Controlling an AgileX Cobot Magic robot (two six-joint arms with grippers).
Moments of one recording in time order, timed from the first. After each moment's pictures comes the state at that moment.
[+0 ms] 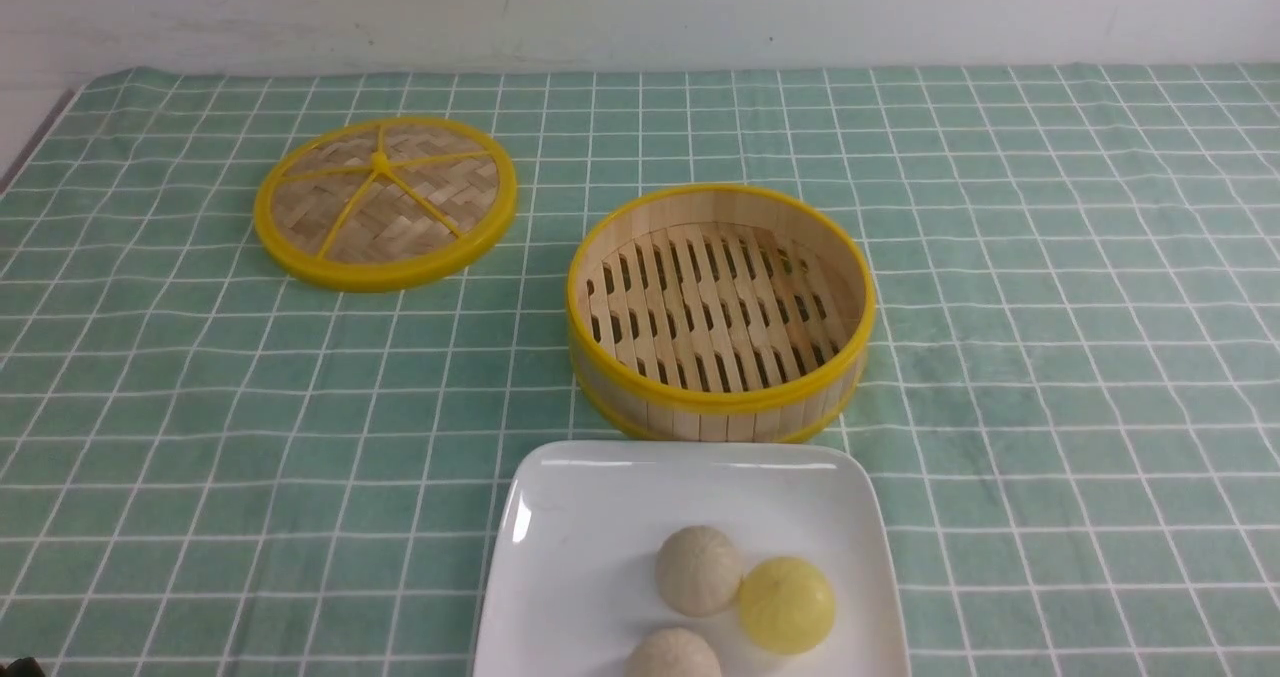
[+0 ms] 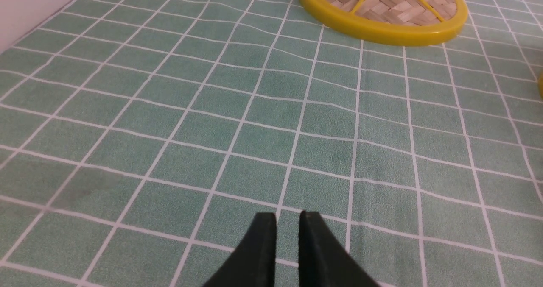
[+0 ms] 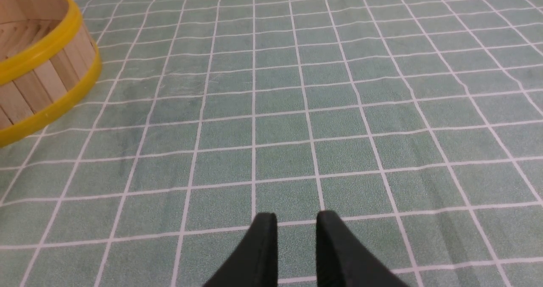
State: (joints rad) right arm -0.01 -0.01 0.01 -0.04 0.39 0.16; left arm 0.01 -0.01 0.03 0.21 0.38 -0.33
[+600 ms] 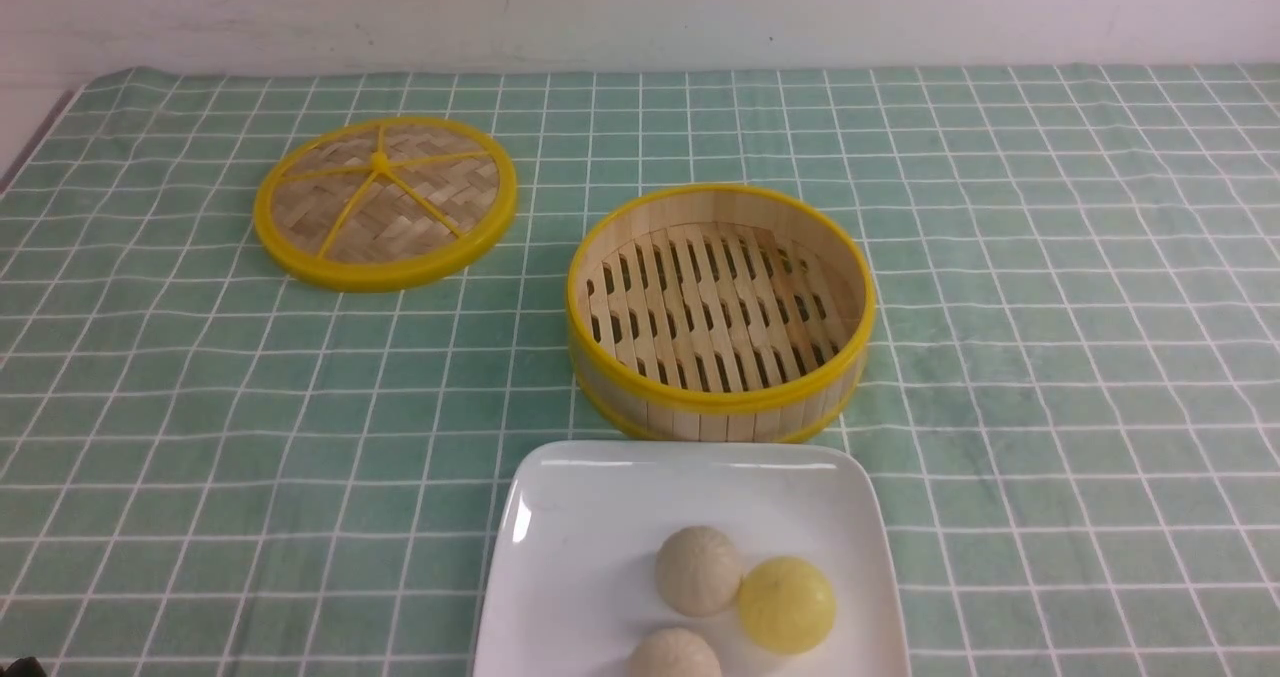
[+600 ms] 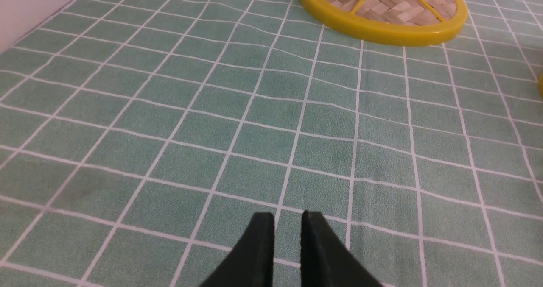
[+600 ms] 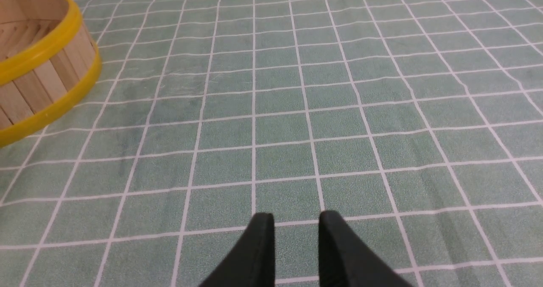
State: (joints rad) right arm -0.01 -0.01 0.01 -0.04 0.39 0.16; left arm 0.01 -0.01 0.03 0.21 0.38 -0.33
